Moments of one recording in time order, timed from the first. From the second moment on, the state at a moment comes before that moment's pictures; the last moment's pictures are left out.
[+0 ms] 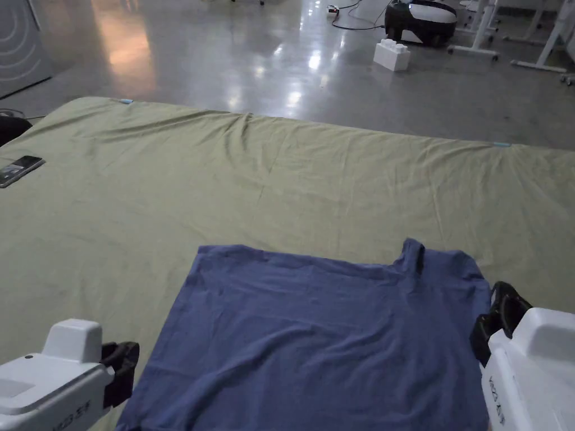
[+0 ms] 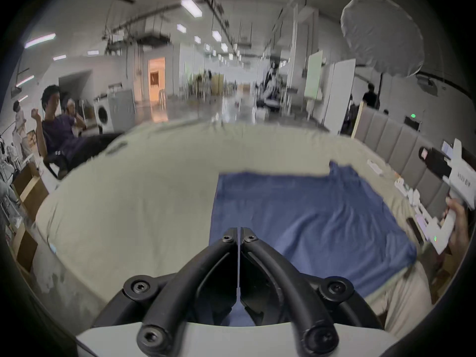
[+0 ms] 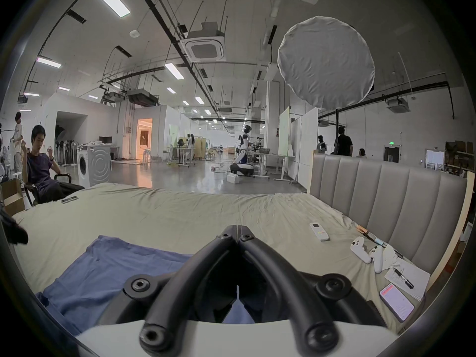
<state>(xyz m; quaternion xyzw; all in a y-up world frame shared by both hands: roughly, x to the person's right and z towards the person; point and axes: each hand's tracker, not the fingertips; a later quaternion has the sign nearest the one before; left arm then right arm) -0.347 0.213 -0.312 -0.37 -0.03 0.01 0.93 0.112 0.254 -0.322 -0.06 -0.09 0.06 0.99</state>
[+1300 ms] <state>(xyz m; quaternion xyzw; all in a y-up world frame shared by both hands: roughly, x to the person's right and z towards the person) -0.354 0.145 -0.321 -0.52 -0.01 0.03 0.86 0.245 0.175 -0.263 -0.48 -0.11 0.04 0.87</state>
